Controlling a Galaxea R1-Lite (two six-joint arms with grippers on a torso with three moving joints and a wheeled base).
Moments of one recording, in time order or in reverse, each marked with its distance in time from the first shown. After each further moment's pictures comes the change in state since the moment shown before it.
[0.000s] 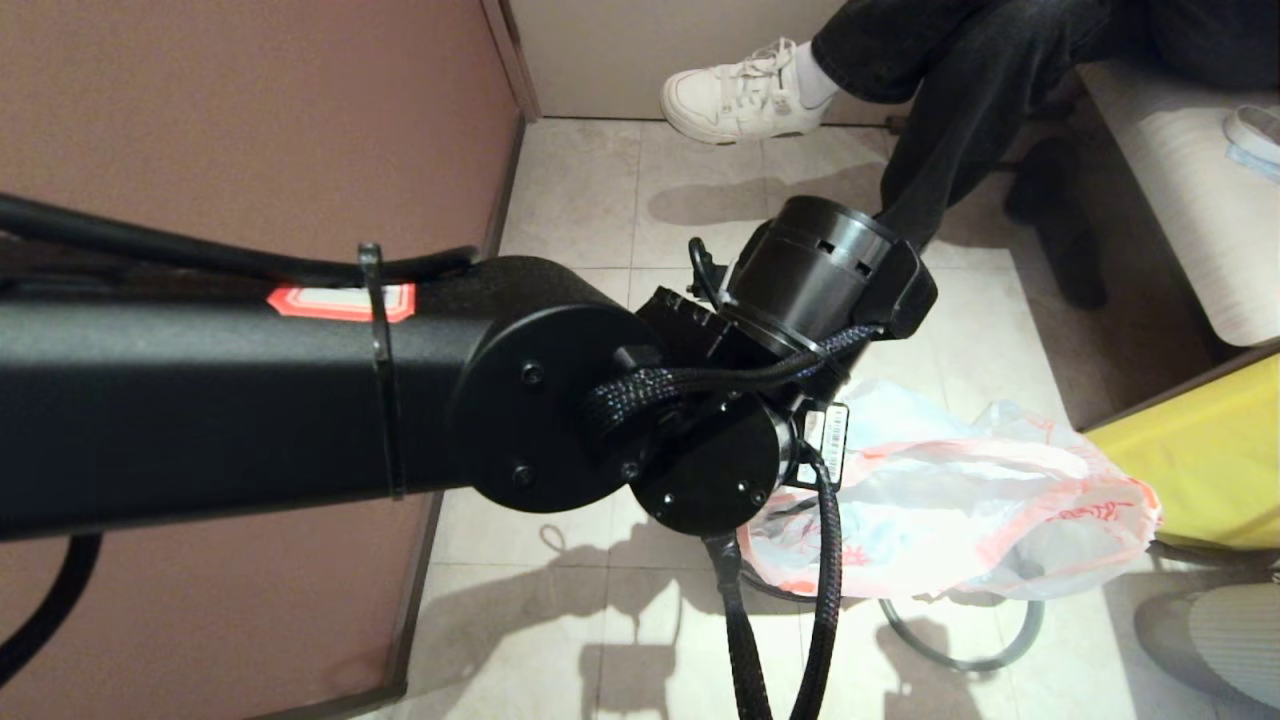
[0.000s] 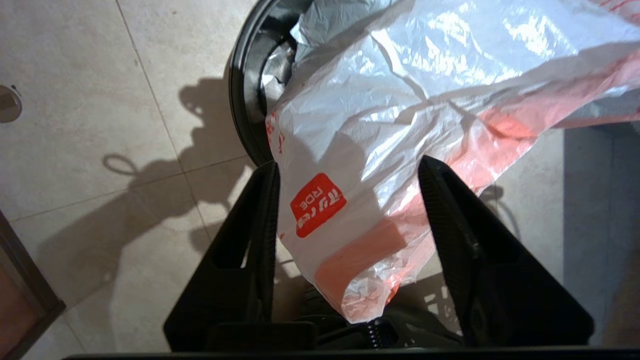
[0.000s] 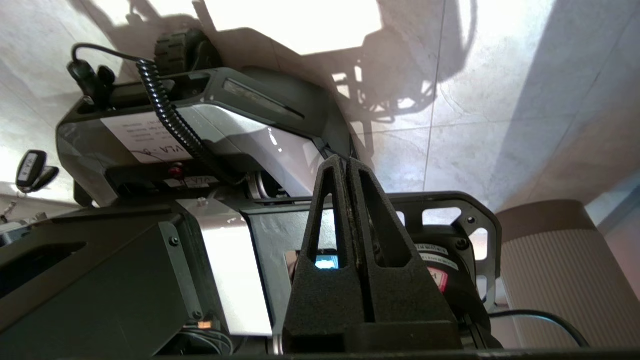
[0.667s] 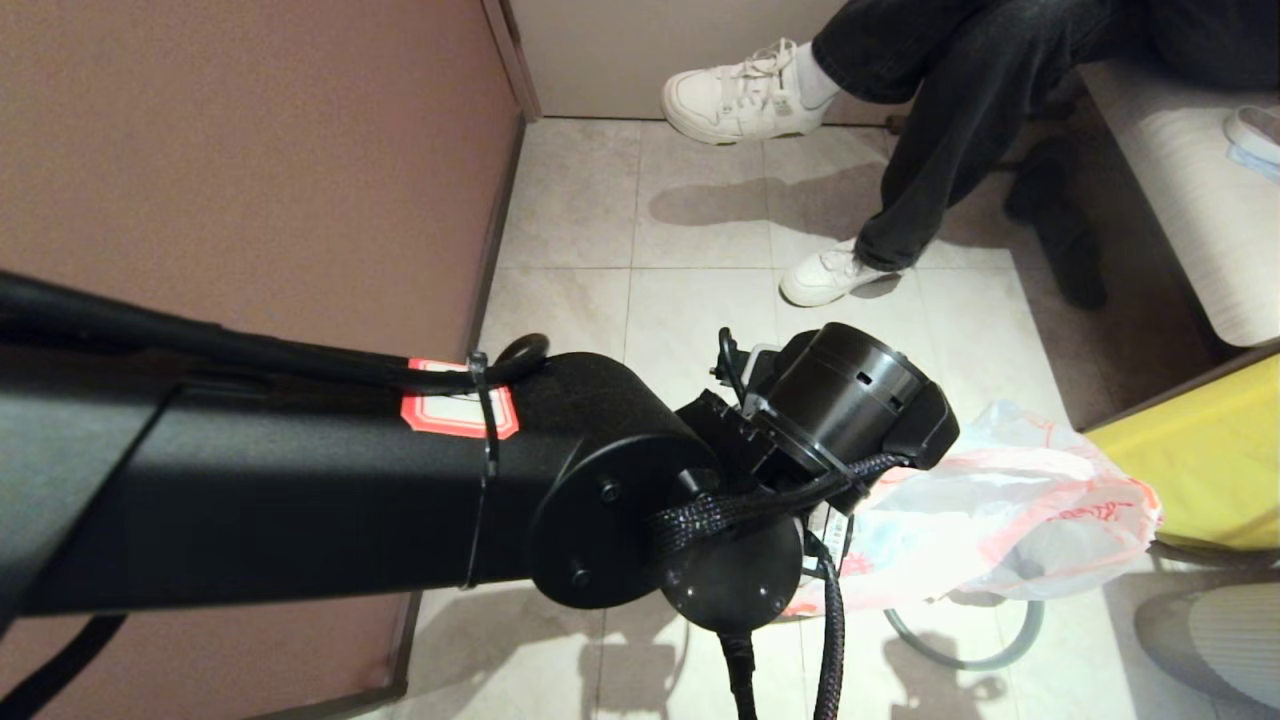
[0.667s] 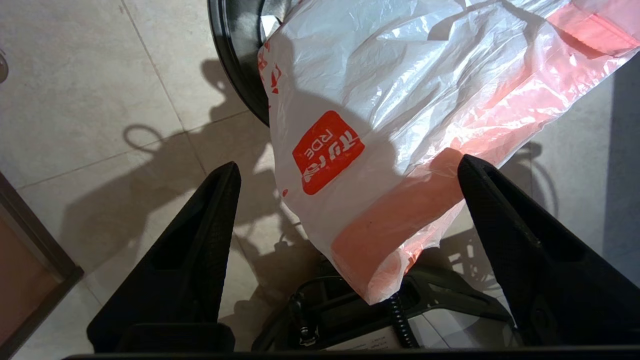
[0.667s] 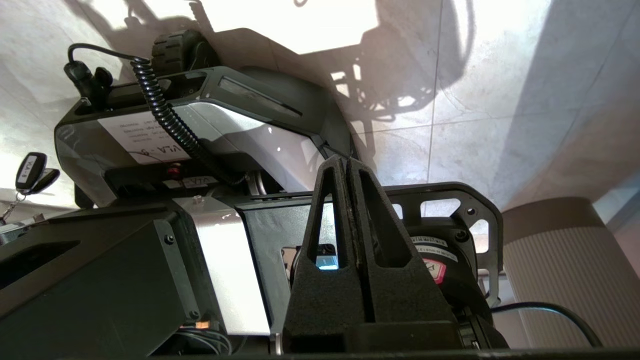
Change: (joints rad) left arm -0.037 0.026 0.122 -0.009 0.003 -0.028; right arm -0.019 -0.060 0.048 0.000 0.002 0.006
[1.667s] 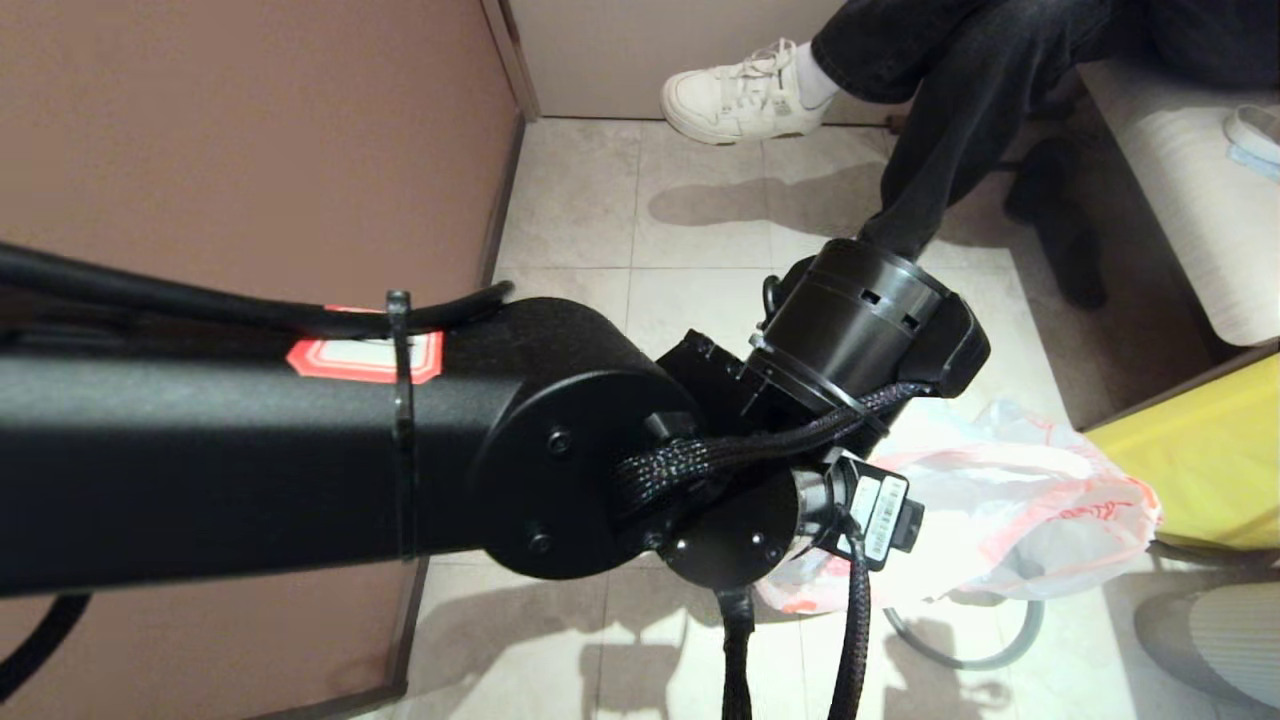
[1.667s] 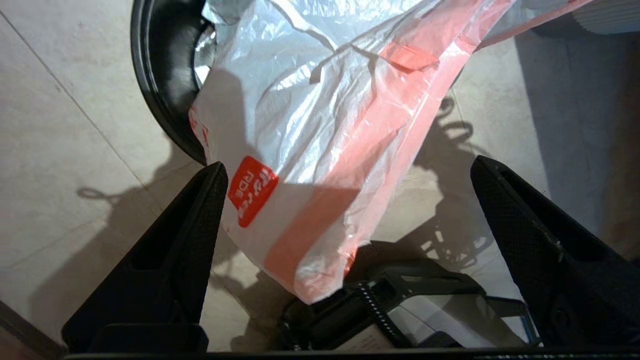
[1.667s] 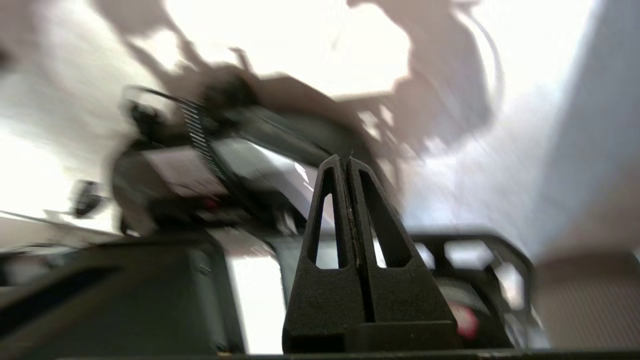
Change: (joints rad) left arm -0.013 -0.028 -0.078 -0.027 -0.165 0.187; right arm -0.014 -0.015 0.021 -0.159 0.052 0.003
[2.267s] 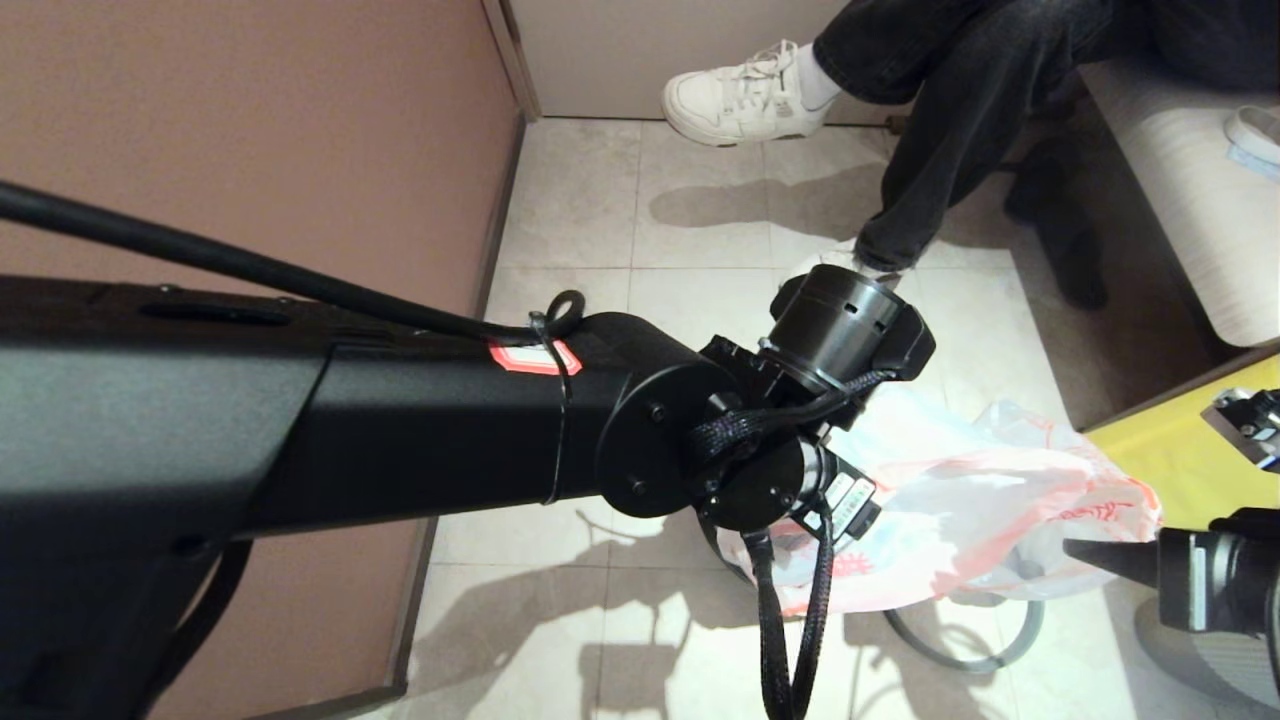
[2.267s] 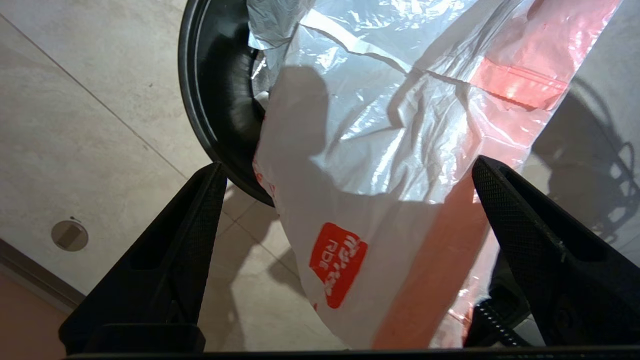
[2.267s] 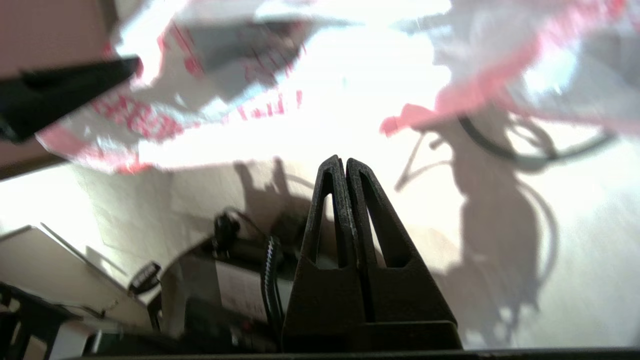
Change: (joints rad) left arm 0.084 0.126 -0.106 0.004 0.000 0.345; right arm -0.041 0.211 0.031 -0.648 0.199 -0.171
